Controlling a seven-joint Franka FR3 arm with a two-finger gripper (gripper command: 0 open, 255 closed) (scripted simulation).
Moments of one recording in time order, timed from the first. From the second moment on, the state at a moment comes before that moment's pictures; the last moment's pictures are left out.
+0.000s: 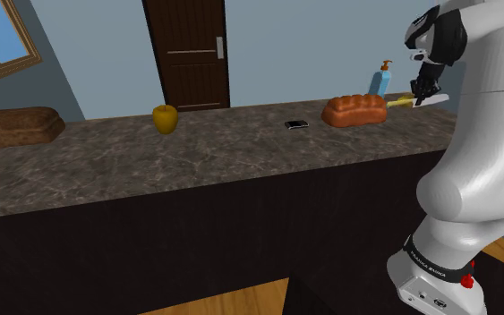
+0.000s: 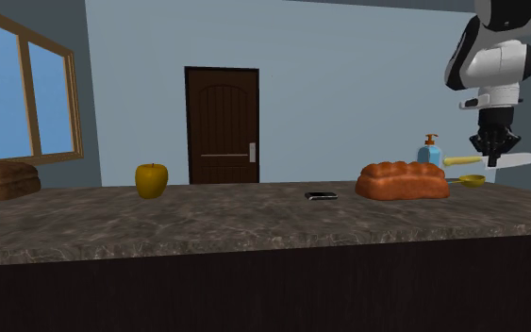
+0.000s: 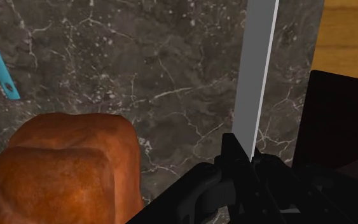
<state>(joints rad) -0.59 0.41 -0.65 -1.56 0.23 1.88 -2.34</state>
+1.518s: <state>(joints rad) -0.60 0.50 -0.61 -1.71 0.30 2.11 -2.38</state>
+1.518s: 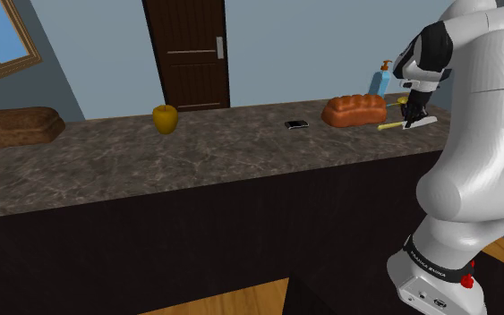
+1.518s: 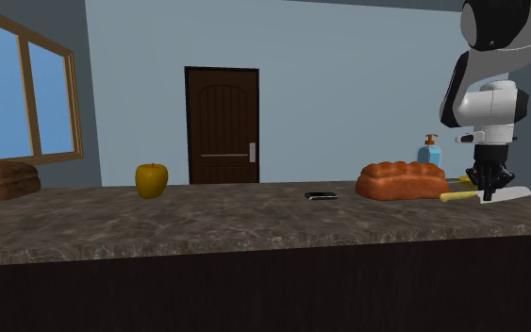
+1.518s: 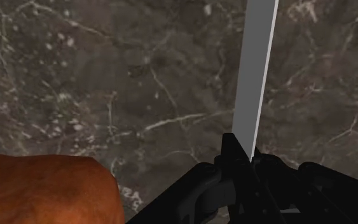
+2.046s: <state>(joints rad) -0.60 0.50 -0.61 -1.71 0.30 2.11 -2.38</state>
